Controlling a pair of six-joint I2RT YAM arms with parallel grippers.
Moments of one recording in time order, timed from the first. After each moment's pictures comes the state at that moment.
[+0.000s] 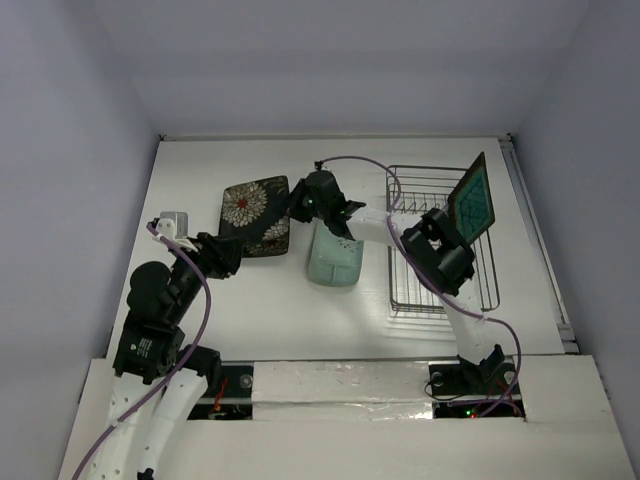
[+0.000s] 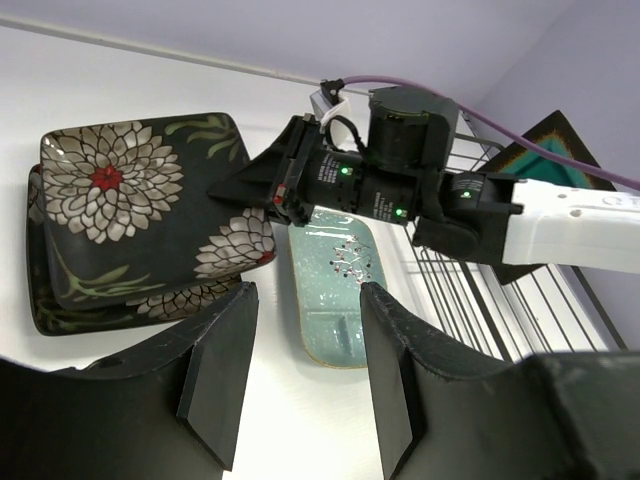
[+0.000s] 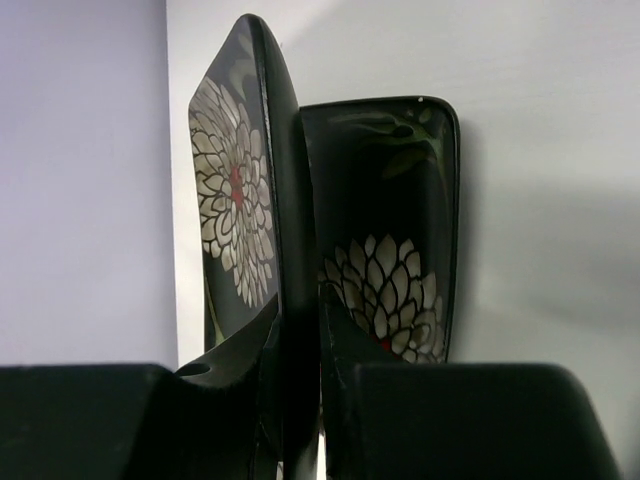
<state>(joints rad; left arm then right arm) -0.25 0.39 0.70 -0.38 0.13 -0.45 0.74 2.22 1.59 0.22 -0.09 1.04</state>
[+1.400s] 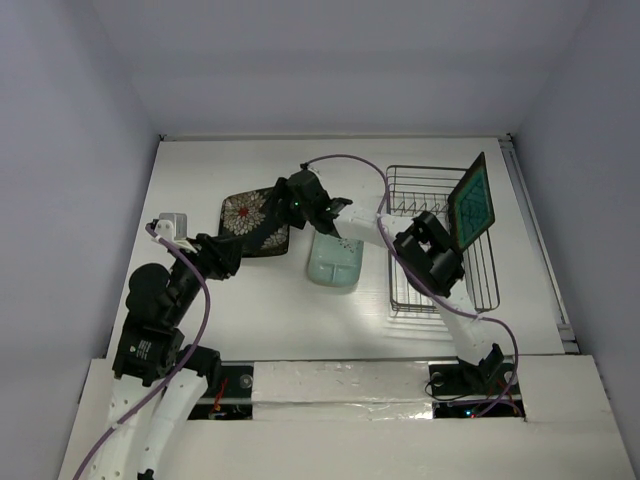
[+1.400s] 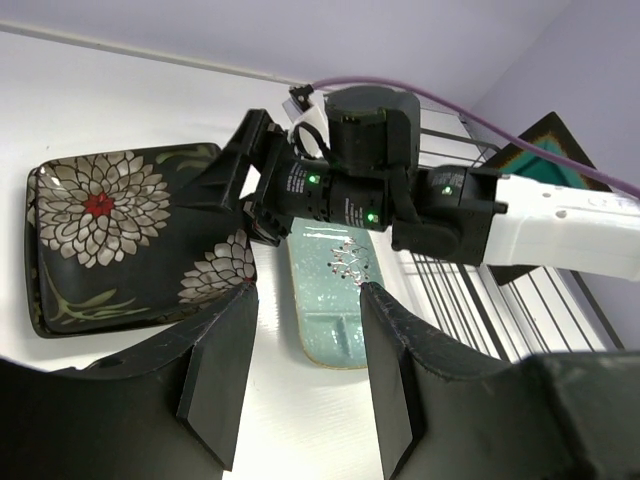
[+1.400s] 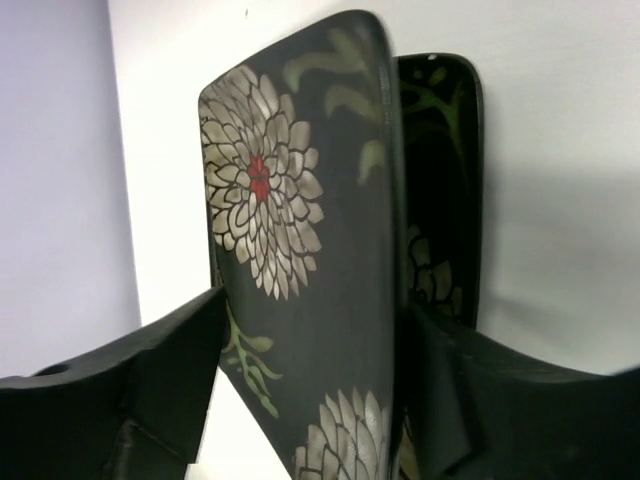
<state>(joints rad) -0.25 0.38 0.70 -0.38 0.14 -0.45 0.80 2.29 1.74 0.04 0.01 1.03</state>
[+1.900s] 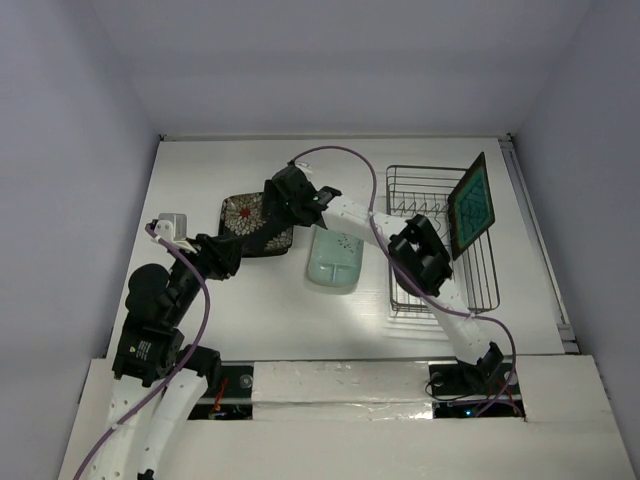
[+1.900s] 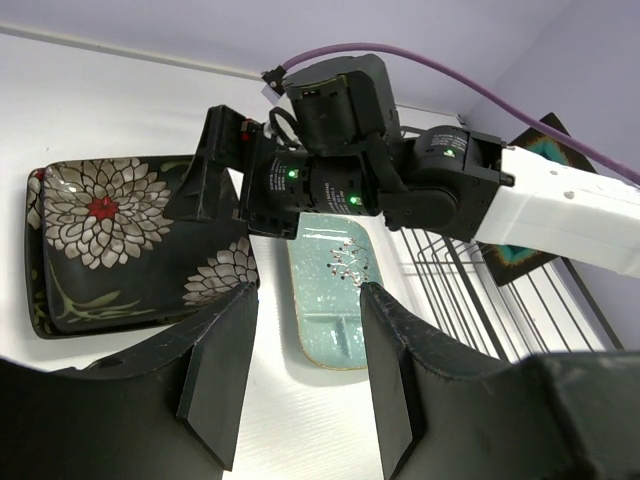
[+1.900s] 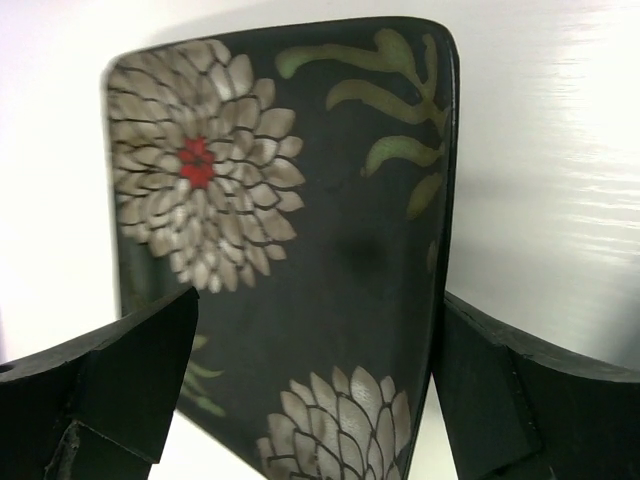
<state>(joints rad) -0.25 0.38 0.70 -0.38 0.14 -0.45 0.83 2.37 2.03 -0.37 0.16 0.83</state>
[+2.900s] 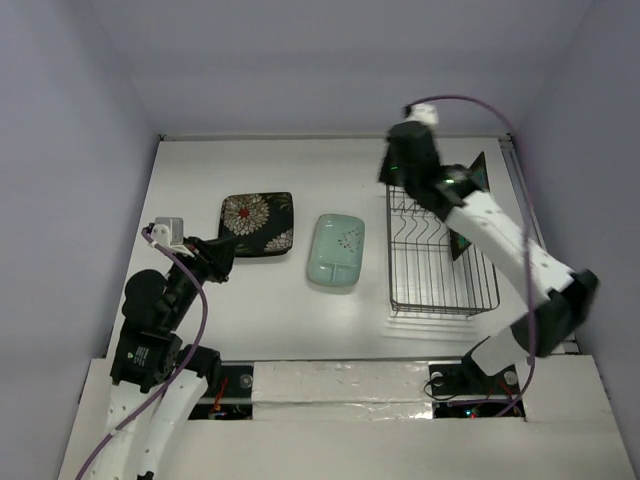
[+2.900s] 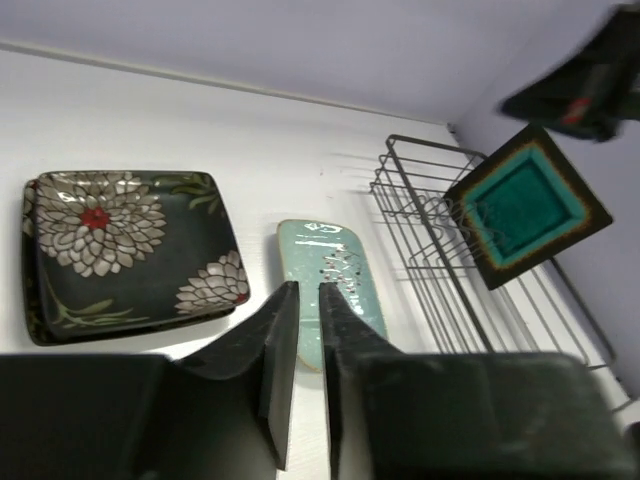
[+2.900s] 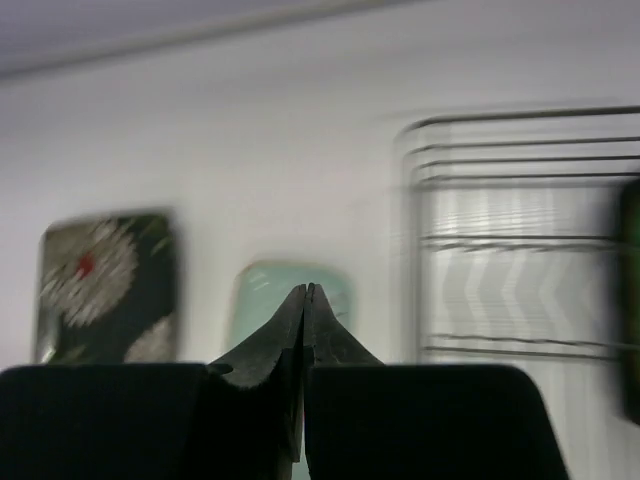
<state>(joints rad) -0.26 0.34 0.70 -0.38 0.14 -0.45 0.65 1.58 1.64 -0.60 0.46 0.51</state>
